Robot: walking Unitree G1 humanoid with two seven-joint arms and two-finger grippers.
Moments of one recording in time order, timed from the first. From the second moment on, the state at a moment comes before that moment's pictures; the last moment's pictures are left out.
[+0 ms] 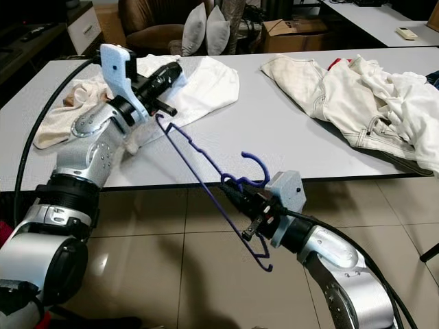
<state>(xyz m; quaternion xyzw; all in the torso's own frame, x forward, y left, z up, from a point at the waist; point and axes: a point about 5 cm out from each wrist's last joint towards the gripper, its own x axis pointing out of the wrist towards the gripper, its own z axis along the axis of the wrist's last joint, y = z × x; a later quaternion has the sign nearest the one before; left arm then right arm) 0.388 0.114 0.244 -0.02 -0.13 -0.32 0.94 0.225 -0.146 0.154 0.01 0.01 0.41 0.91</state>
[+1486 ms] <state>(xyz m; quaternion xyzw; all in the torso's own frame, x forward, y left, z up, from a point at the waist) 0.382 0.108 0.235 -0.01 -0.11 -0.32 0.94 0.221 -0.175 0.155 0.02 0.03 0.34 0.94</state>
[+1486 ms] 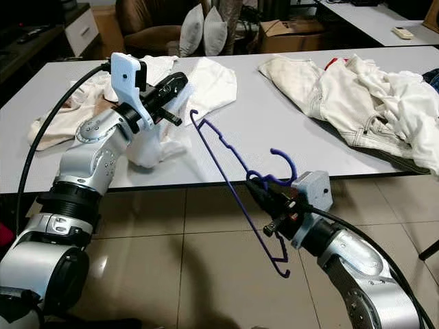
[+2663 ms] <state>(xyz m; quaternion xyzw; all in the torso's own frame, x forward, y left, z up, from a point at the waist) 0.360 0.060 0.238 -0.03 -0.11 -0.43 0.90 0.267 -0.149 0.118 0.04 0.09 0.35 0.93</state>
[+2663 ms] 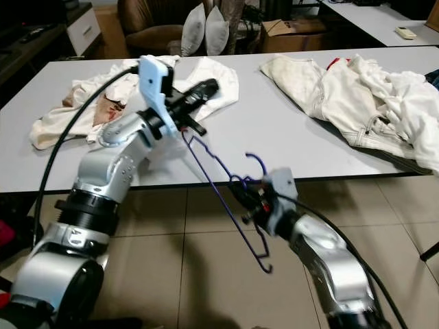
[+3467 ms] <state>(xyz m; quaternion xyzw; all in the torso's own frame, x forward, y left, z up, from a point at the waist) 0.364 0.072 0.232 -0.02 -0.10 -0.38 0.92 0.251 -0.141 0.129 0.05 0.08 0.42 0.90</state>
